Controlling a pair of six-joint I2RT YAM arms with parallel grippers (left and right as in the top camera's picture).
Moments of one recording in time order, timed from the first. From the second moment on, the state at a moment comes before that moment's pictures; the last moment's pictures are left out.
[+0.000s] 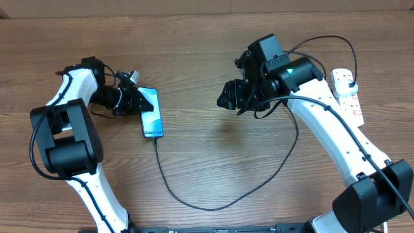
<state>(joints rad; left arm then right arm) 0.21 2.18 1.53 -1.08 0.73 0.29 0.42 1.71 1.55 -1.04 -0.43 0.38</state>
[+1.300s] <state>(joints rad) 0.21 2.18 1.53 -1.07 0.69 0.11 0.42 1.71 1.55 -1.09 -0.43 0.33</state>
